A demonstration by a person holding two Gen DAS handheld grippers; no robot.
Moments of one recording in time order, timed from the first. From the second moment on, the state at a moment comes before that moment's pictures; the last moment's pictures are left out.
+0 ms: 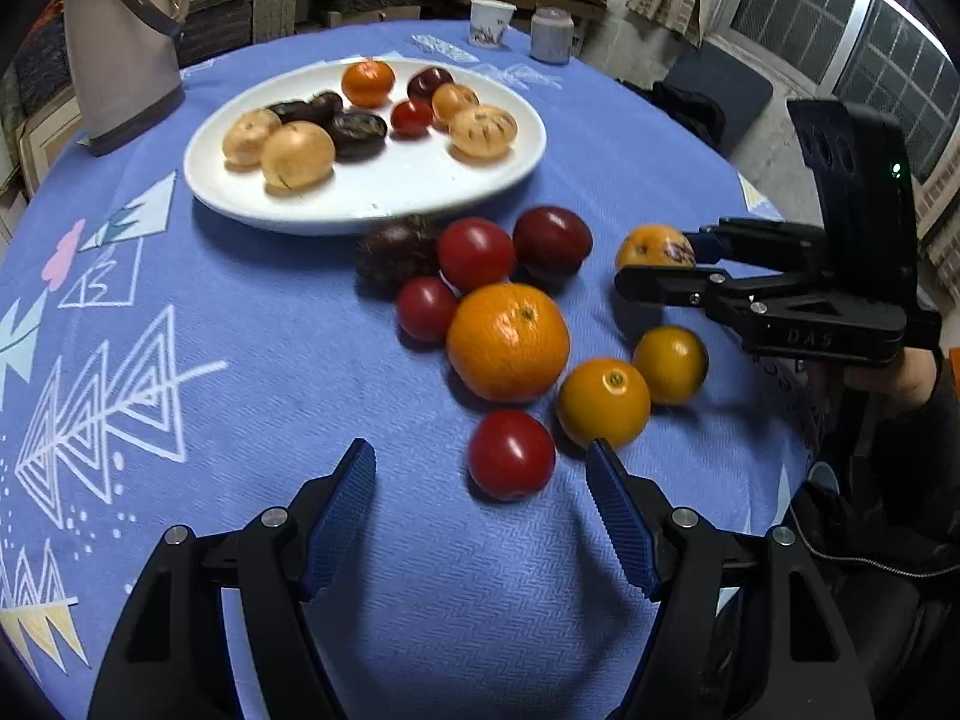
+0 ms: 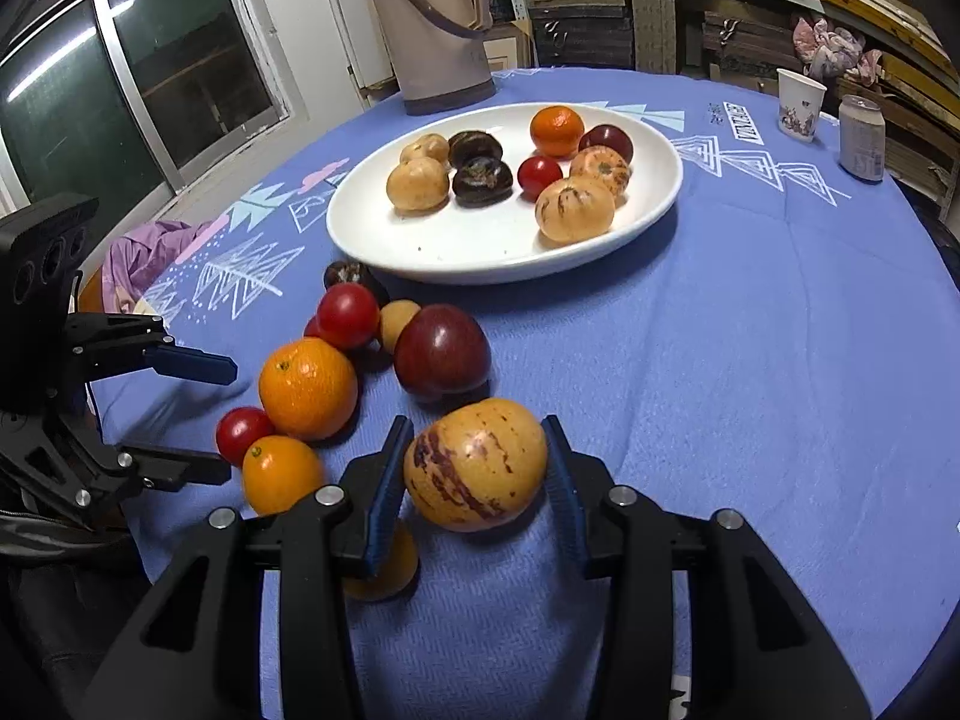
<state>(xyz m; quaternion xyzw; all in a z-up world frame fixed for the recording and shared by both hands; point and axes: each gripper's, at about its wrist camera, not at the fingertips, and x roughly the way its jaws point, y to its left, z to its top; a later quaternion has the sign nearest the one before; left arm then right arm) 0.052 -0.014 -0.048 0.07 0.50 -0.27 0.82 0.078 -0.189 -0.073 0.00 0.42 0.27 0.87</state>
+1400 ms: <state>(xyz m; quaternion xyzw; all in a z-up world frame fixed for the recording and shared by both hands) 0.043 -0.032 -0.059 0.08 0.48 -0.23 0.84 0.046 -0.191 -0.087 -0.10 0.42 0.17 0.89</state>
